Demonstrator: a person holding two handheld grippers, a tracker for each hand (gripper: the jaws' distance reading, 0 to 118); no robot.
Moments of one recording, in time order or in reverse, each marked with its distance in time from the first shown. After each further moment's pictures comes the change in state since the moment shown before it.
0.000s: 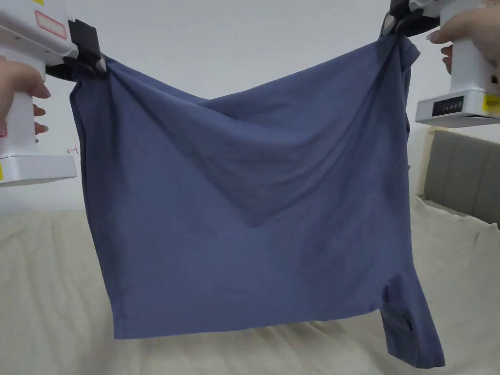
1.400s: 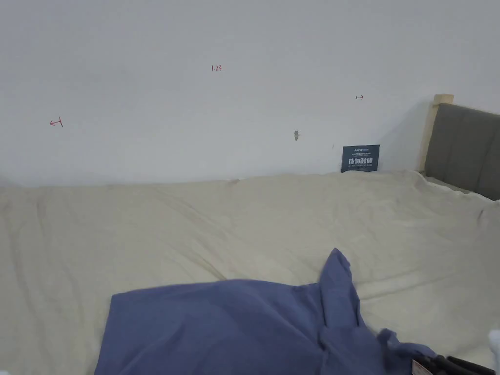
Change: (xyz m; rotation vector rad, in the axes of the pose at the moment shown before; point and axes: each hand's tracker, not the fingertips) left arm -0.058 -0.381 0.105 -0.336 -0.089 0.145; right arm 0.059 -0.424 0.122 -0.345 0.075 -0.070
